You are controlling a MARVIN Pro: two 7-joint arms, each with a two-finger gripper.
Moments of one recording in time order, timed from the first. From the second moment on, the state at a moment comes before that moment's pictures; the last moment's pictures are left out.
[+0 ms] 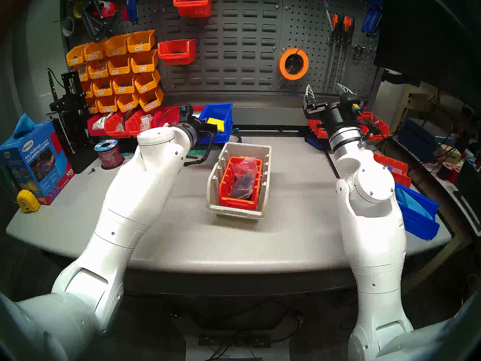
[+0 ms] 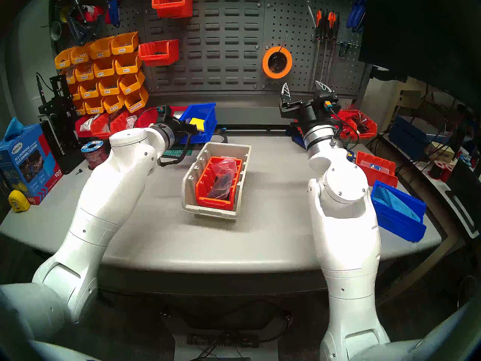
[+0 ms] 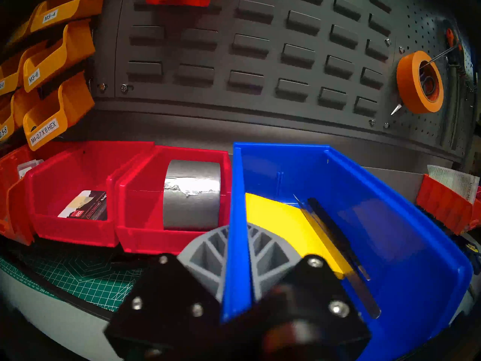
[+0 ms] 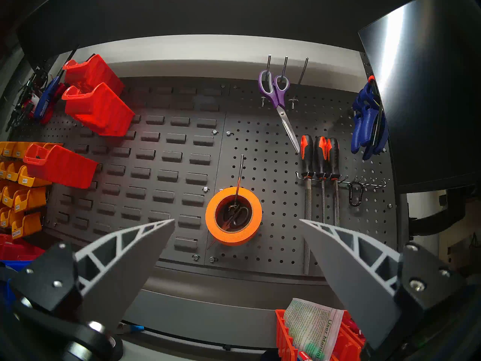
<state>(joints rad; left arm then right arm) 1.03 -1.25 -1.24 -1.66 -0.70 0.61 0.35 -1.40 -1.43 1.59 -1.96 0.05 0.05 0.06</state>
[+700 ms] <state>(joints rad) 0.99 -1.31 -1.20 -1.58 -0.69 0.59 0.34 -1.40 -1.43 1.59 -1.96 0.05 0.05 0.06</state>
